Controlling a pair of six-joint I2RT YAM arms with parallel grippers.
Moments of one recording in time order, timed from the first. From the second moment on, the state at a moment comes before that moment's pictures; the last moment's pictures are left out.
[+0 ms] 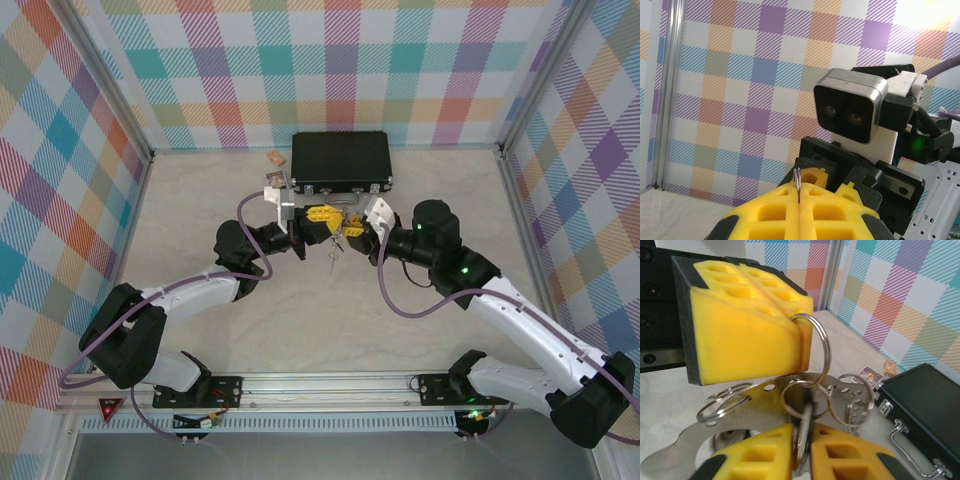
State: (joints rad) left arm -0.63 1.42 0.74 1.18 0.72 -0.51; right arm 0.68 1.03 0.94 -0.17 -0.36 -0.24
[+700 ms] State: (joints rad) left arm -0.63 1.43 0.74 1.19 0.79 -0.53; right arm 0.68 1.00 1.03 -0.33 -0.33 -0.35
